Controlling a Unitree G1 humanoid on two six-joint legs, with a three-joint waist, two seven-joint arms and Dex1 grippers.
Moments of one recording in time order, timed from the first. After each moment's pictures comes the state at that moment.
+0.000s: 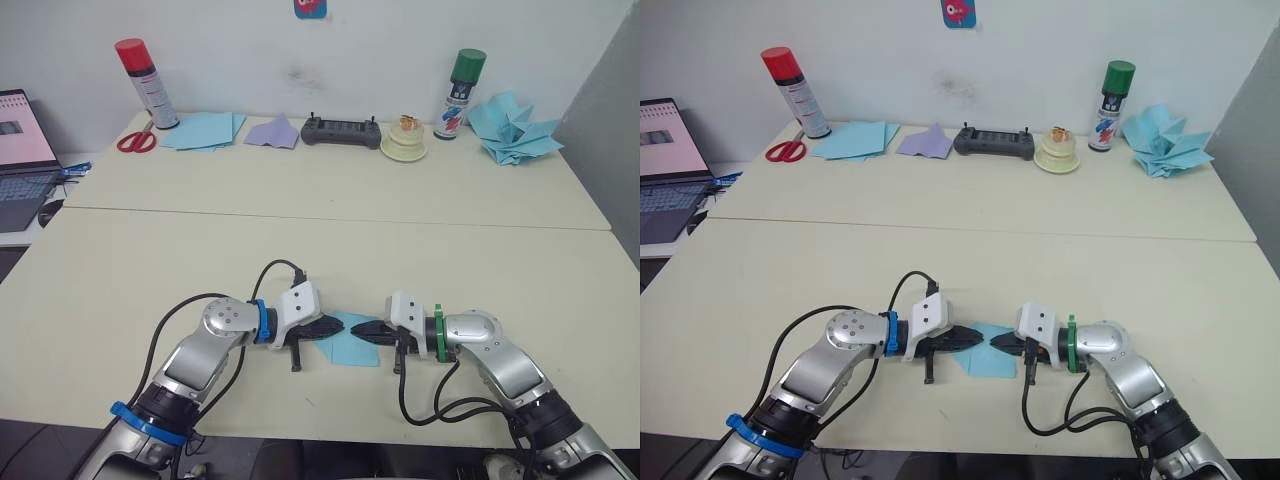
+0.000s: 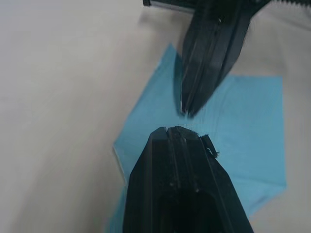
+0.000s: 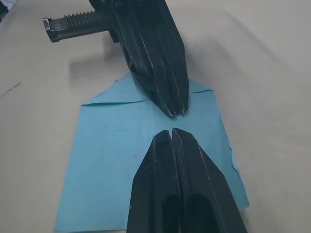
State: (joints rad) left arm -0.27 0.59 -0.31 -0.08 -0.14 0.26 -1.03; right arm -0.26 -0.48 0.37 -0.04 0.13 0.16 0.98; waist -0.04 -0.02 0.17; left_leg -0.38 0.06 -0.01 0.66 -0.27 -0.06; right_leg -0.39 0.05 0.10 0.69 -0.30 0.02
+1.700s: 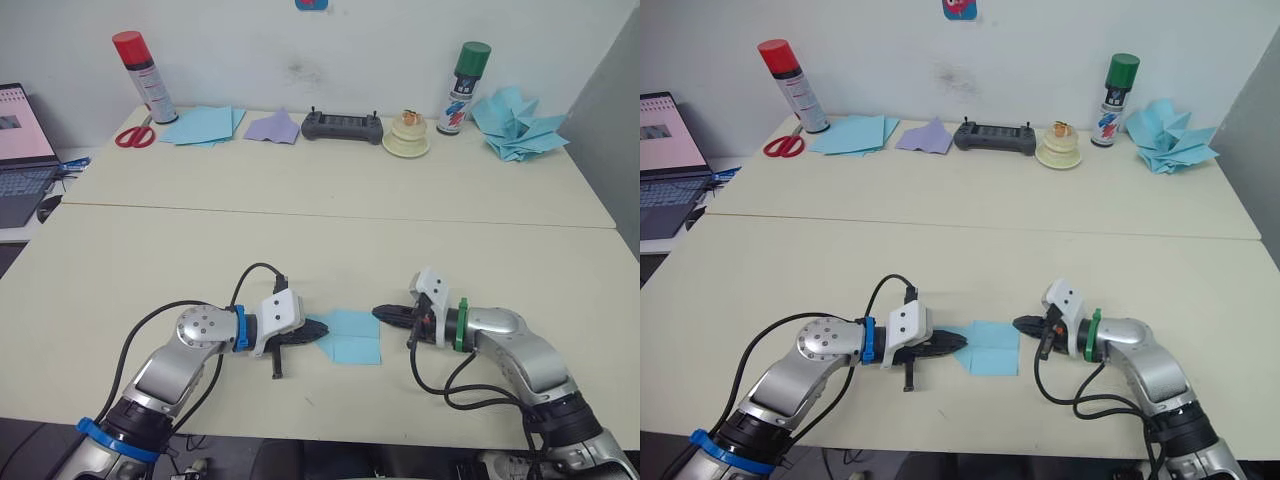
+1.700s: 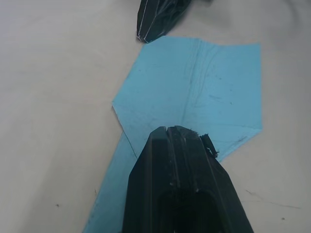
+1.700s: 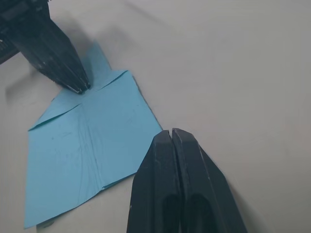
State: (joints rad) left arm -0.21 0.66 -0.27 -0.13 -0.18 0.20 -1.05; right arm -0.25 -0.48 0.17 -0.13 0.35 0.60 0.86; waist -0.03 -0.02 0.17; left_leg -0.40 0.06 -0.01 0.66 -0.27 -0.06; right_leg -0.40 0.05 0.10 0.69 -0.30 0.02
